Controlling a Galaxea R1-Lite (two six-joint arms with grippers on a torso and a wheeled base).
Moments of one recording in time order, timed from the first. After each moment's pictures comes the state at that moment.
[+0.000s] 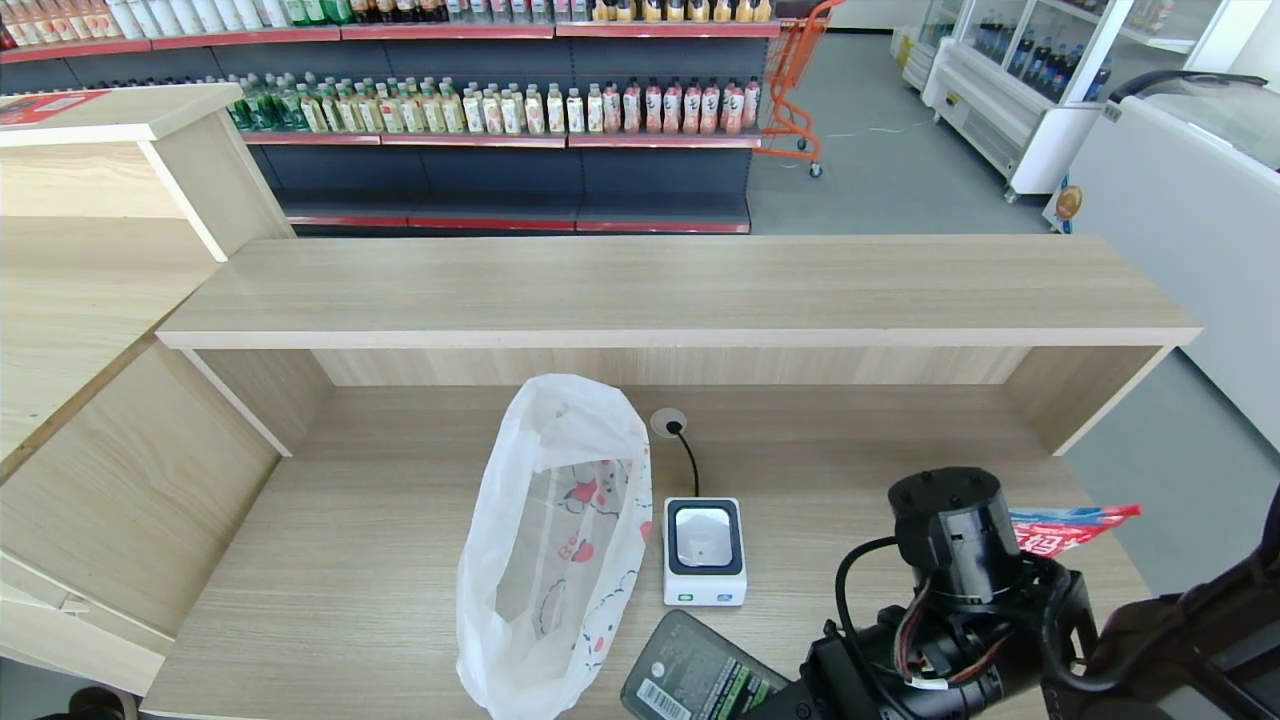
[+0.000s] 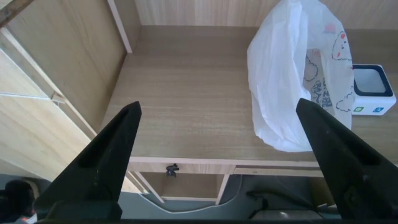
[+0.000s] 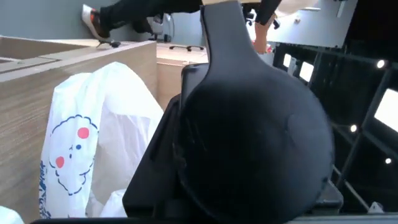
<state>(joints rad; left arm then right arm) 0.00 0.00 0.00 0.00 0.01 0.00 0.68 1.84 -0.50 -0.83 1.05 -2.36</state>
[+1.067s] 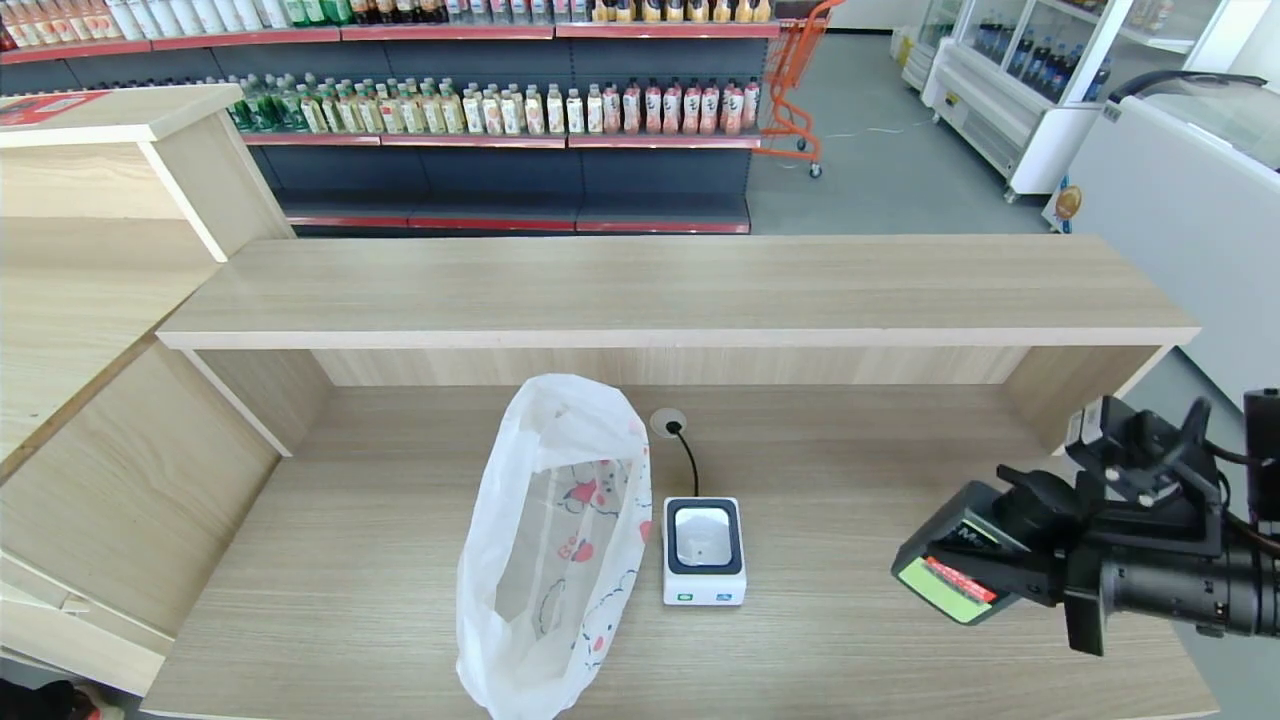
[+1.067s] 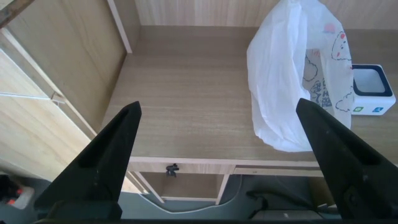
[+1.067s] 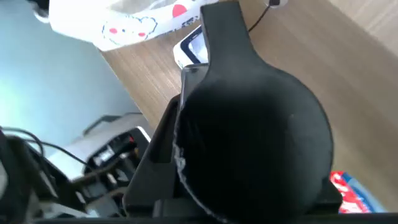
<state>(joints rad) 0.00 0.00 0.00 0.00 0.01 0.00 0.19 1.38 -0.49 -0.42 0.57 -0.40</state>
